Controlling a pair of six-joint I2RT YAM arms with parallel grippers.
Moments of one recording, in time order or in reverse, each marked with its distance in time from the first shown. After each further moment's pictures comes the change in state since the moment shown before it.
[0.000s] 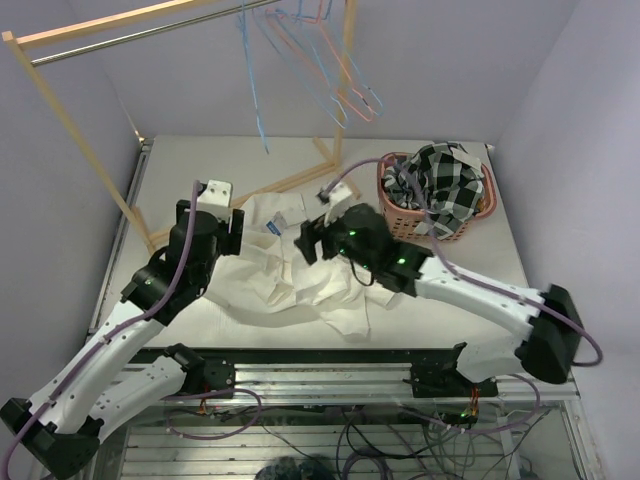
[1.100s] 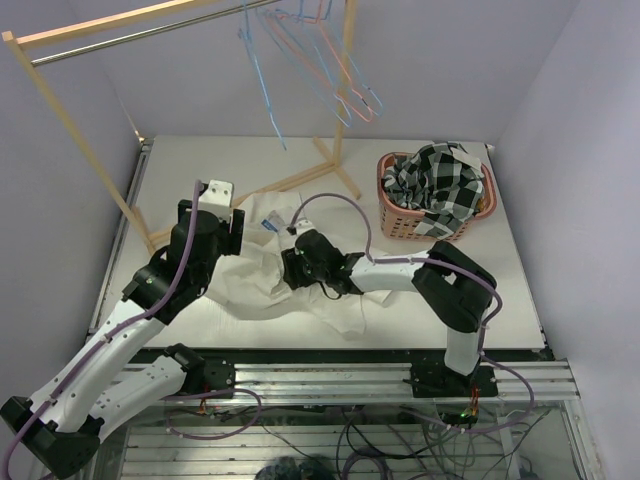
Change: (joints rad) left arm 0.000 -0.002 0.000 0.000 0.005 0.000; right arm 0.011 0.592 -0.006 0.093 -0.116 0.238
